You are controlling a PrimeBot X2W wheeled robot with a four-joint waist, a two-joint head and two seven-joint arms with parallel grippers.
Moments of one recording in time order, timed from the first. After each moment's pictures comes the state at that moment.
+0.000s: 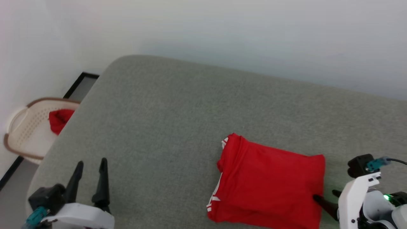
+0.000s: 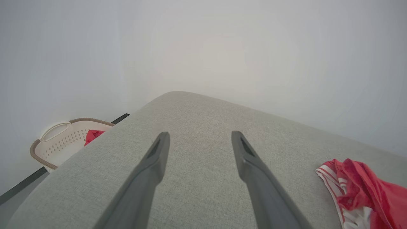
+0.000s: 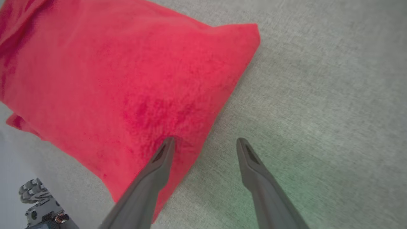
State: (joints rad) left arm -0.05 0.30 -0.04 0.21 -0.51 -0.03 -0.23; right arm -0.22 -0.46 0.33 0.26 0.68 0.13 0.61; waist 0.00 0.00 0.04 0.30
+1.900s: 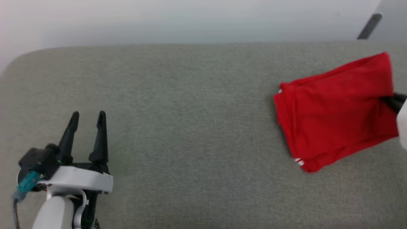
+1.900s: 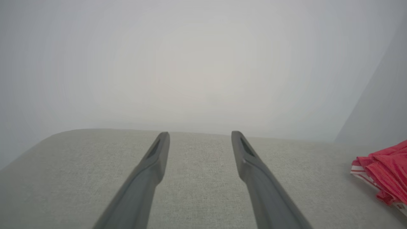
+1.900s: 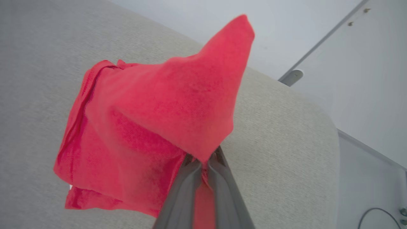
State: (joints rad) left arm -0.24 0.29 -0.03 0.19 -0.43 -0.09 -0.26; right arm -0.62 -0.77 0.43 0.17 0.65 0.13 0.59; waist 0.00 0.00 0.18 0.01
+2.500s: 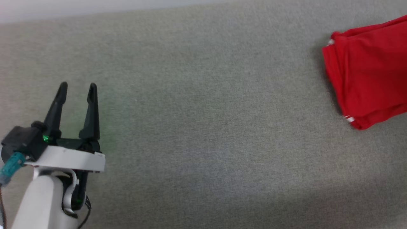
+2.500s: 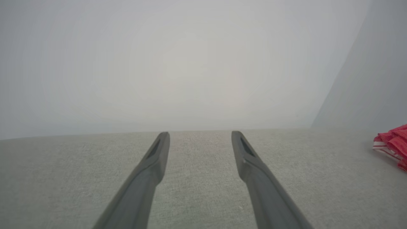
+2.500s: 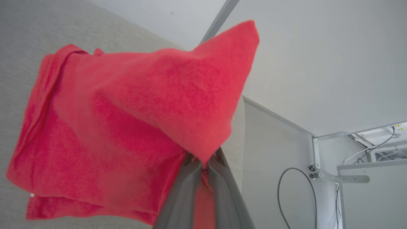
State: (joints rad) left arm -0.33 0.32 -0.02 0.14 -0.40 -0.11 -0.26; right arm -0.83 -0.93 0.53 0.37 0.59 0.13 0.36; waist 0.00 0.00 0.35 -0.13
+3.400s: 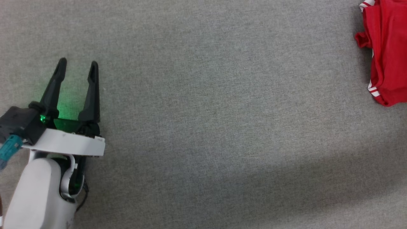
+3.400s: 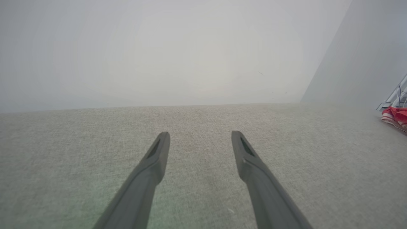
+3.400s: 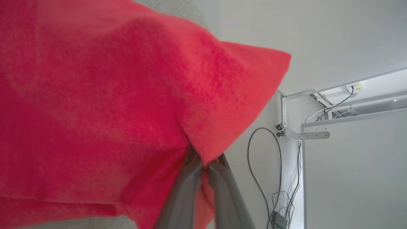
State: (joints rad) left arm -0.42 0.36 -0.06 0.11 -0.39 -0.11 -0.25; right arm -0.94 -0.82 0.46 0.75 0.33 0.13 0.17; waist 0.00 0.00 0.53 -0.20
